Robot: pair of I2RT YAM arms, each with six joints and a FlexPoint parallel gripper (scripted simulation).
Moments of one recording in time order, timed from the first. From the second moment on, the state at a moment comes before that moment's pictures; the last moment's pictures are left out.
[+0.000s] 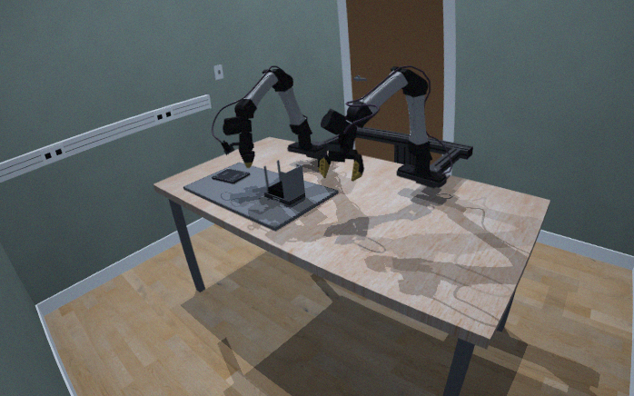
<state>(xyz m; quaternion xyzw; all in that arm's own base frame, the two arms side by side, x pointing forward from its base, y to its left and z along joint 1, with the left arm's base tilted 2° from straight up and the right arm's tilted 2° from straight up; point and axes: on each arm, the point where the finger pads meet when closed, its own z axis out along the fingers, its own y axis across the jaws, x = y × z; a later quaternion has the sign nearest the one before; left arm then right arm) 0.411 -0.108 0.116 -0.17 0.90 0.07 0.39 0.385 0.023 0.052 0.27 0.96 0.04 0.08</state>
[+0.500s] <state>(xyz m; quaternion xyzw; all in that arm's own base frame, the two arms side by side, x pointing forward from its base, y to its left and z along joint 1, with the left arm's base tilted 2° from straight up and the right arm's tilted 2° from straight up) 0.280 -0.206 0.186 0.15 0.87 -0.11 0.45 0.392 0.120 0.078 0.50 0.86 0.08 0.09</state>
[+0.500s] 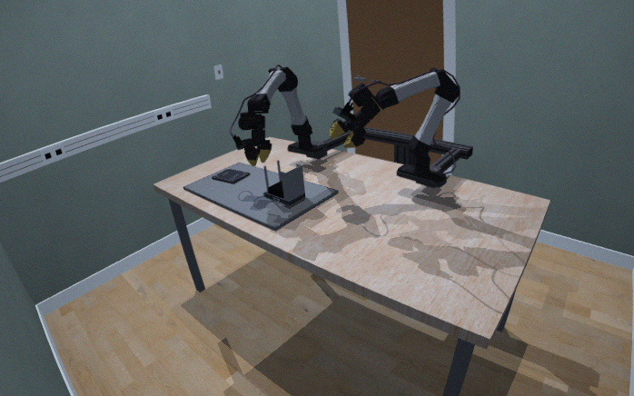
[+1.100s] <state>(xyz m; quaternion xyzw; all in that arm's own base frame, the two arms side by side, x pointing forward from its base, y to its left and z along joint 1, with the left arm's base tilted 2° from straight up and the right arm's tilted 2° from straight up) 0.180 -0.231 0.194 0.36 0.77 -0.23 0.48 0.337 0.200 0.030 0.67 0.74 -0.01 0.02</state>
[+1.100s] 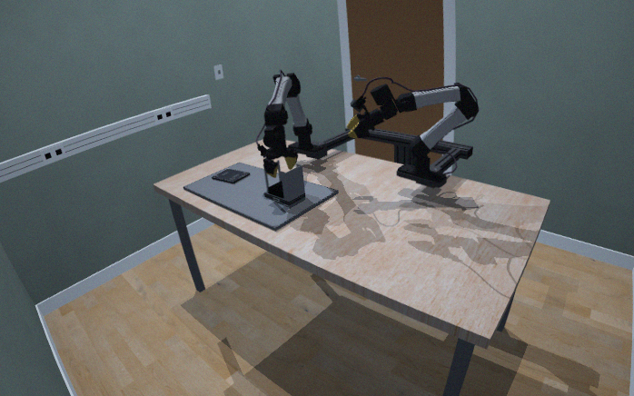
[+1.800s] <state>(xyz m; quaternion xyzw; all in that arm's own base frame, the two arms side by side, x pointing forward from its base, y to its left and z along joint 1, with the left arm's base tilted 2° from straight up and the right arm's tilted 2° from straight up) 0.173 -0.228 0.157 0.37 0.78 -0.22 0.45 0.337 0.197 0.015 0.70 0.72 -0.02 0.01</state>
